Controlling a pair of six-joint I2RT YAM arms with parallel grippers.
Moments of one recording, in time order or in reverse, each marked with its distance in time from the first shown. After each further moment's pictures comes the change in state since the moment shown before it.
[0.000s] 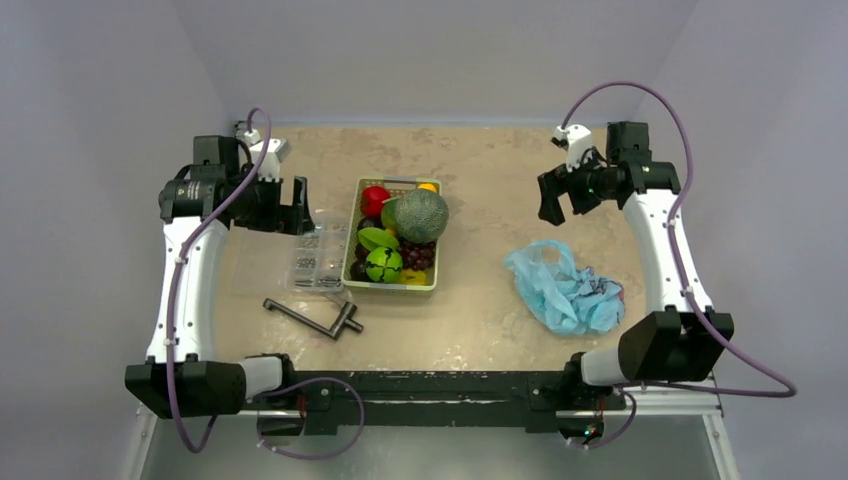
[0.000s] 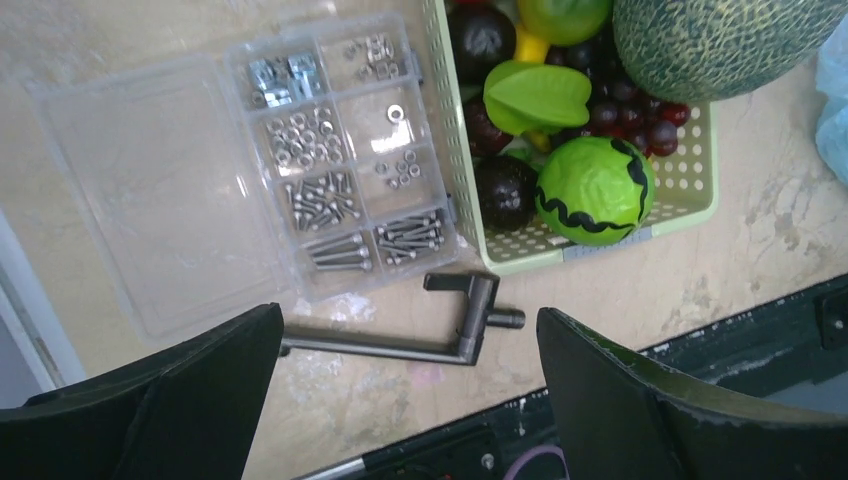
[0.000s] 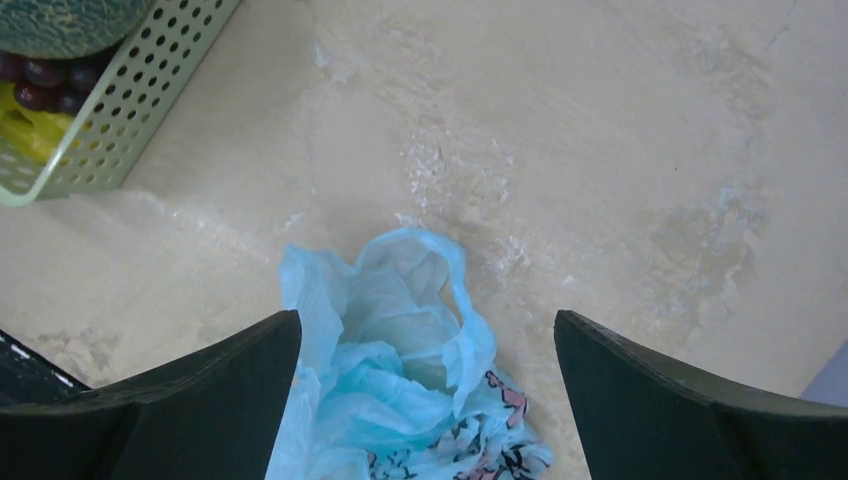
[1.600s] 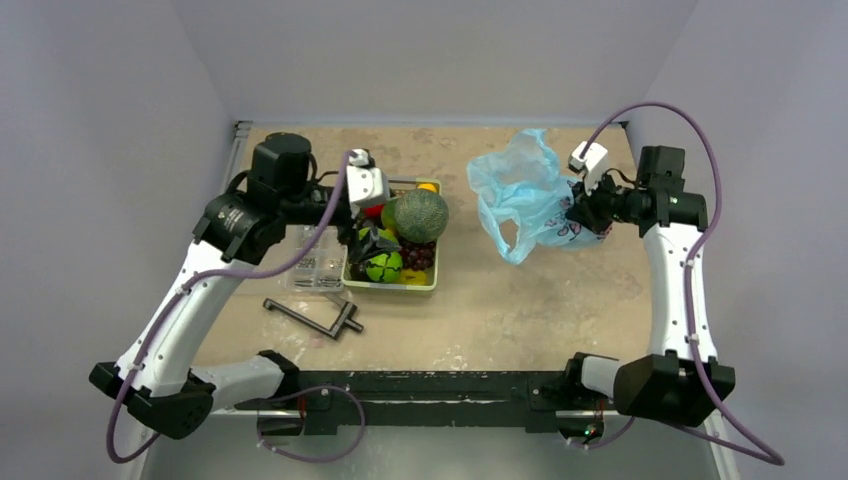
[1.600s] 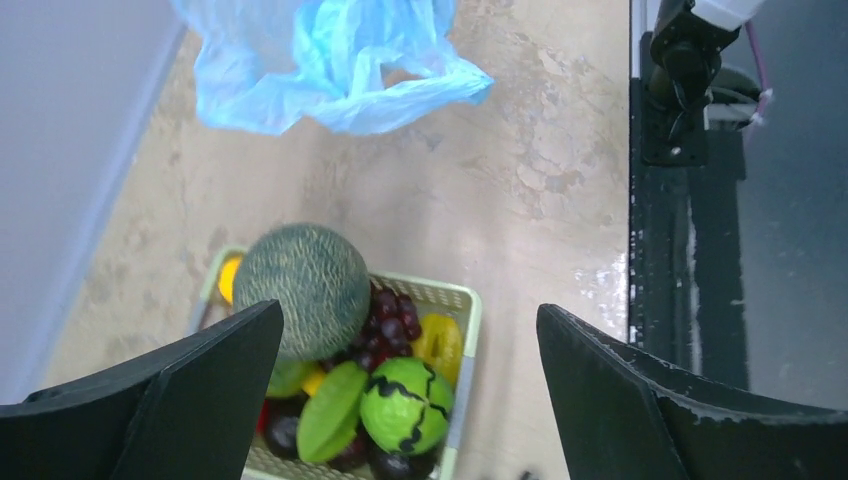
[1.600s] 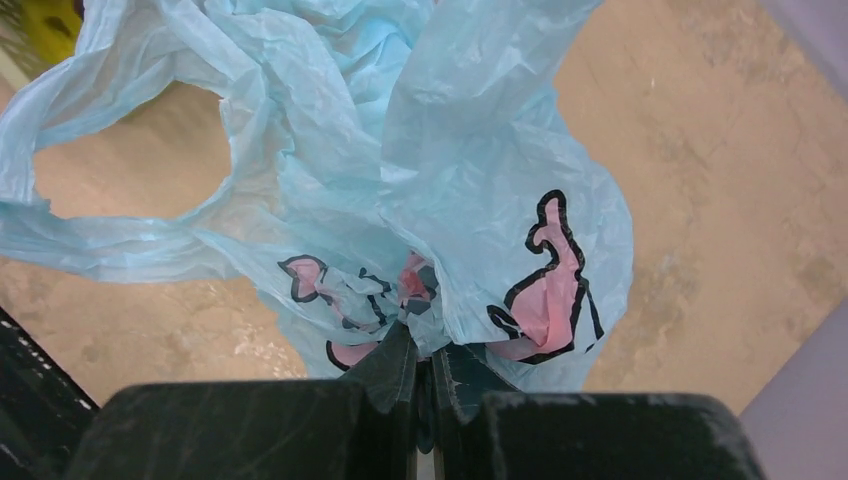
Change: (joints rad) left arm -0.533 -0.098 0.056 0.319 0.426 0.365; right arm -0.160 -0.190 -0.145 -0.052 -0.195 -0.367
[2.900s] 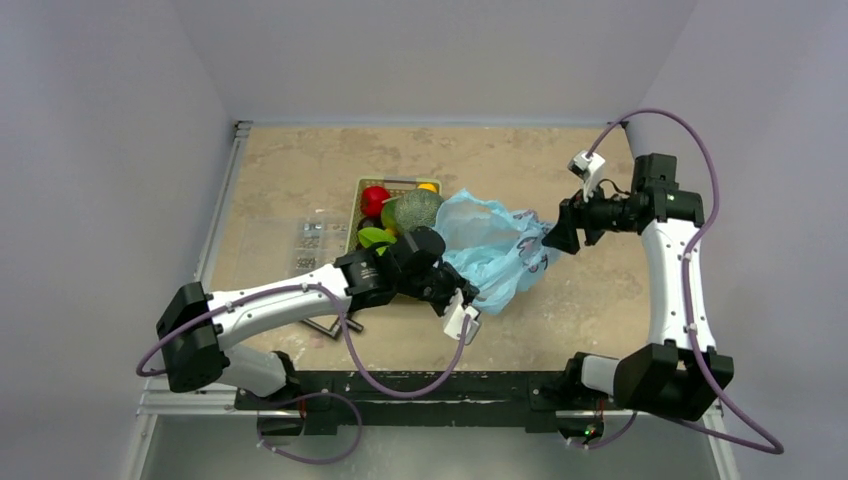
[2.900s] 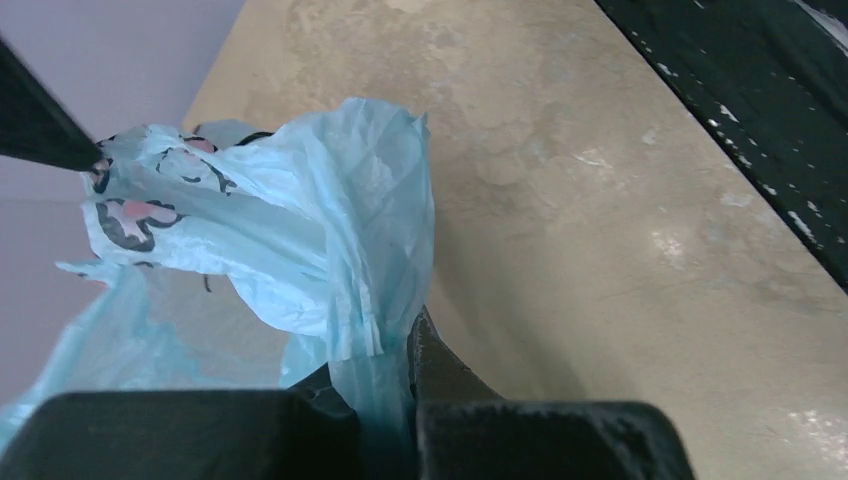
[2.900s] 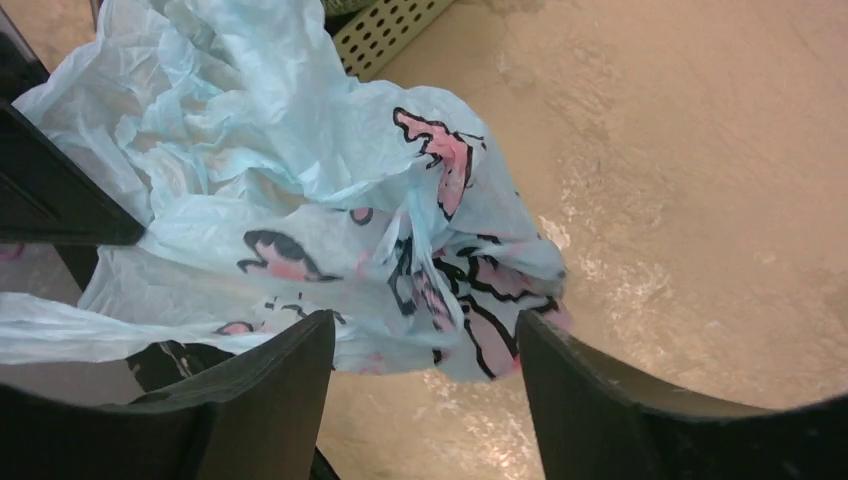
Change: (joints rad) left arm -0.625 0.214 -0.429 0.596 -0.339 0.632; right arm 0.005 -0.007 -0.007 -0.144 -0.216 0.151
